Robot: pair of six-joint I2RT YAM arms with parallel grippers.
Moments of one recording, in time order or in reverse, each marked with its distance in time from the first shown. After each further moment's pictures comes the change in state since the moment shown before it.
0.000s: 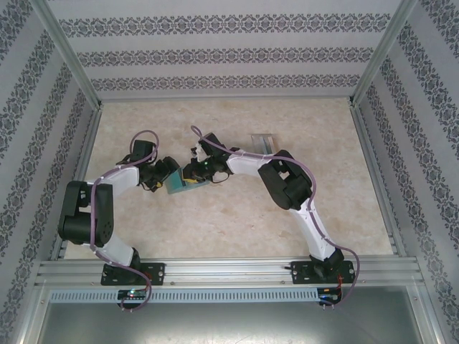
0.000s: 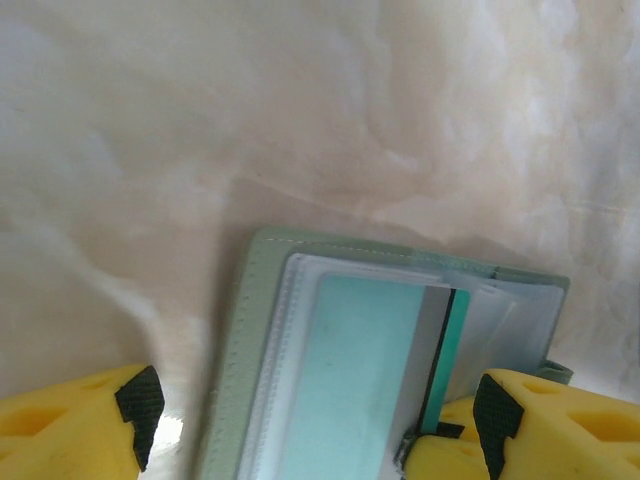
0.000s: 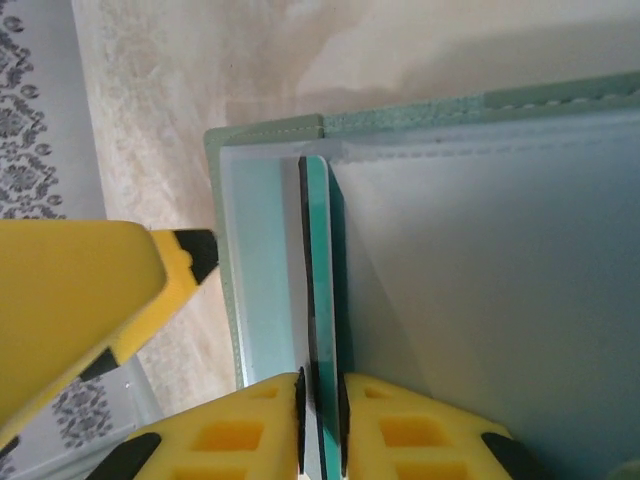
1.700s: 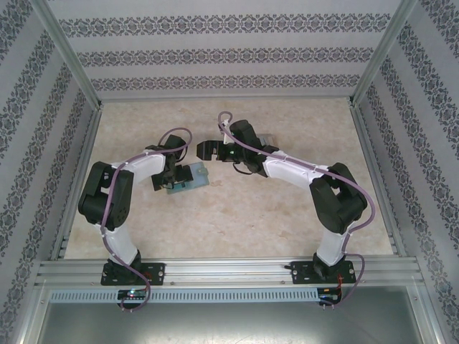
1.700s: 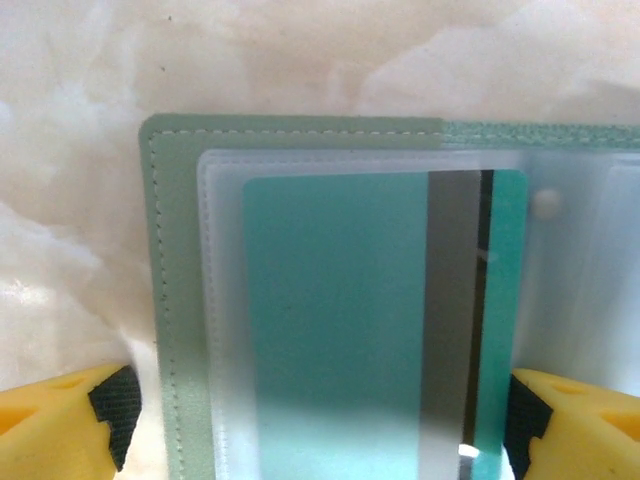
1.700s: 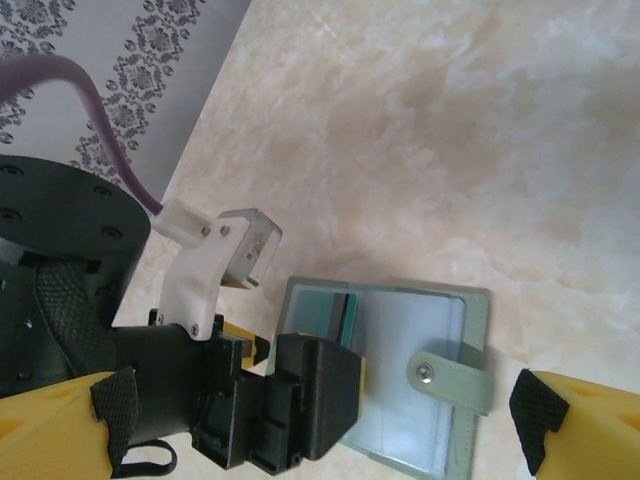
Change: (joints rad) left arm -0.238 0.222 0.269 -0.374 -0.325 0.164; right arm -0.094 -0.527 -0.416 0.198 0.305 -0.222
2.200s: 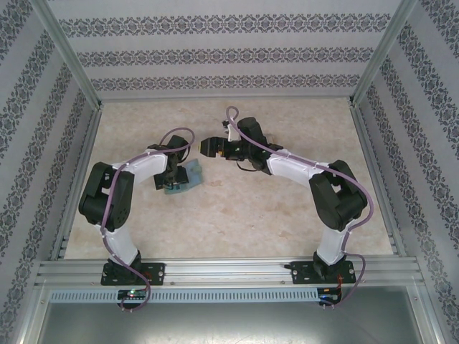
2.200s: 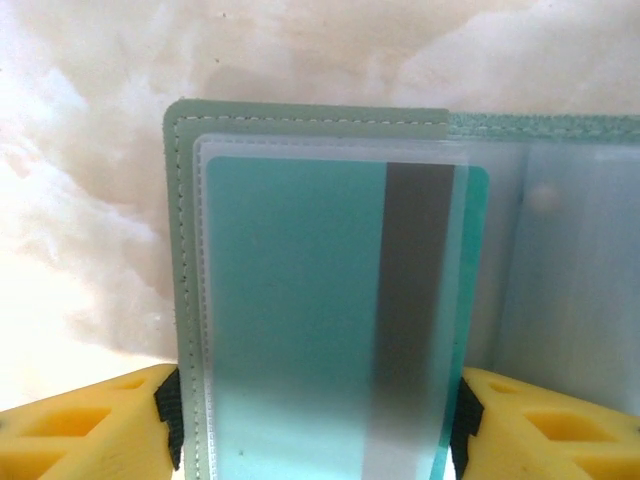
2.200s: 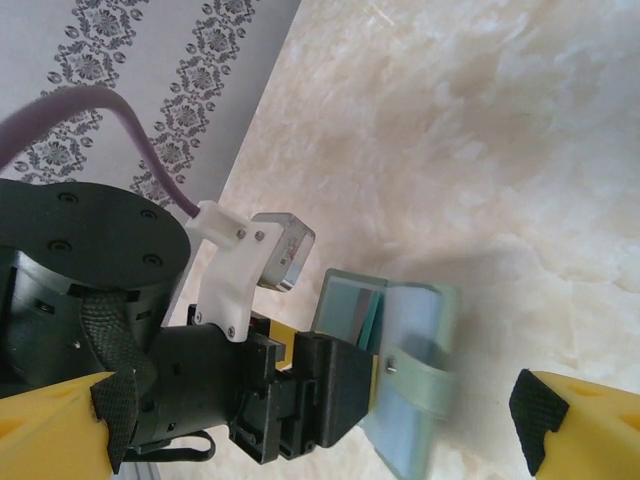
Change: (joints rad) left arm -0.026 -0.016 0.013 -0.062 -0.079 0.006; right arm -0.053 0.019 -0.022 0.094 -0.178 0.063
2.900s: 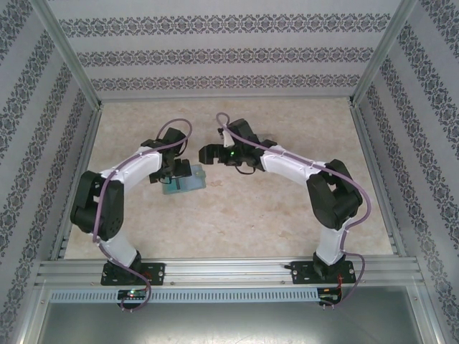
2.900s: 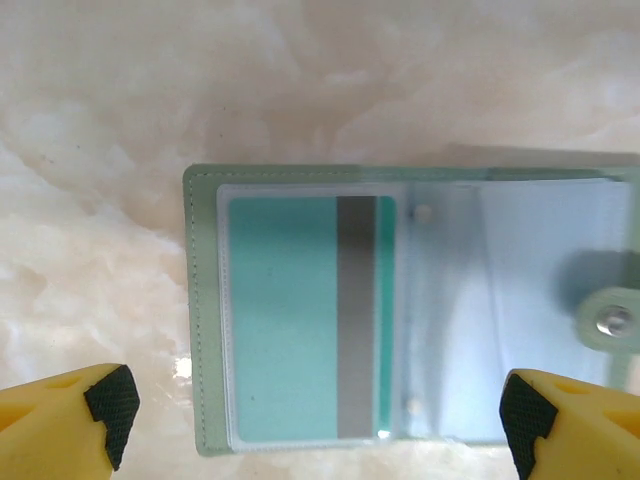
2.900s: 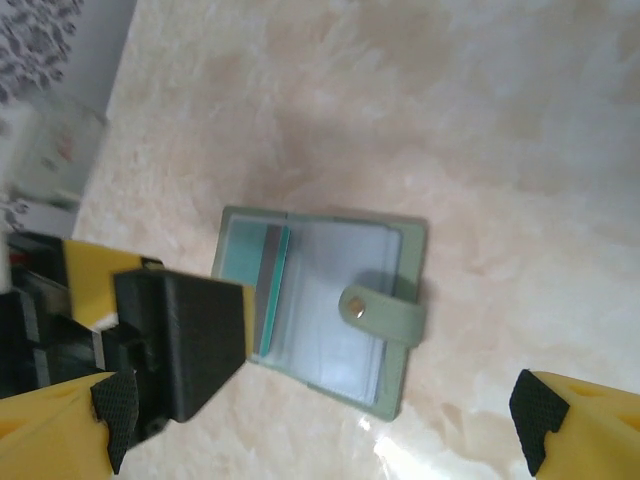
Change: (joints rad) left arm 0.000 -0.120 0.049 -0.049 0.013 0.055; right arm 0.064 0.029 0.119 -0.365 0.173 -0.100
